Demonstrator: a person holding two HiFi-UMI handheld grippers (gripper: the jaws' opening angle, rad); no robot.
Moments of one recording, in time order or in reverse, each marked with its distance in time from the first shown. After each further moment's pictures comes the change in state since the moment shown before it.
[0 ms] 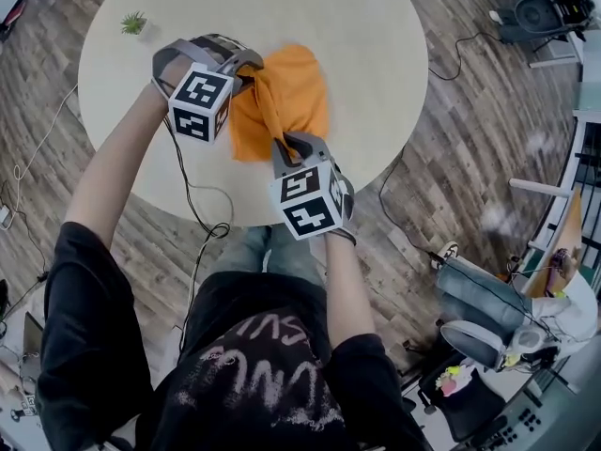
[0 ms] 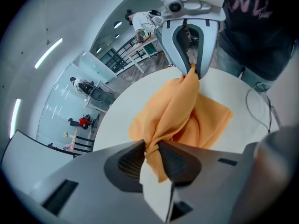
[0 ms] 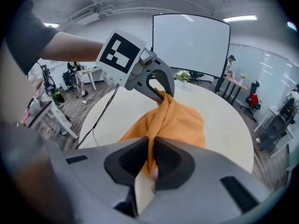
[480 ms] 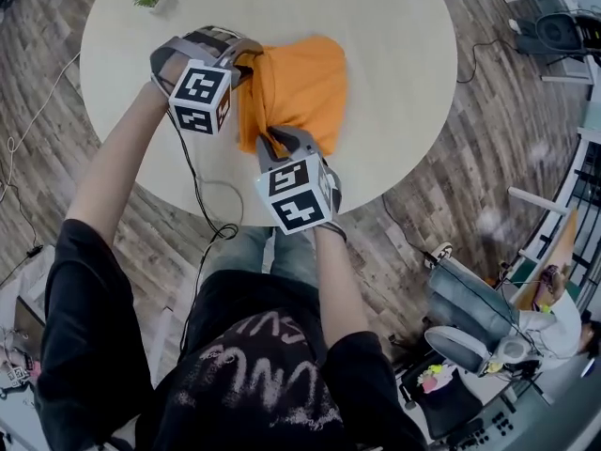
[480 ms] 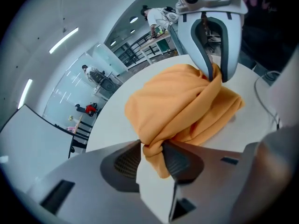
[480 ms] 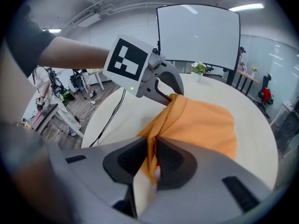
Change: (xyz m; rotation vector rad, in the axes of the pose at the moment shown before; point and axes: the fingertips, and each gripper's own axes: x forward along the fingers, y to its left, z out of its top) left arm 0.021 -0.034 -0.069 -0.159 0.030 0.069; right arm 0.064 0.052 0.008 0.003 0.041 0.120
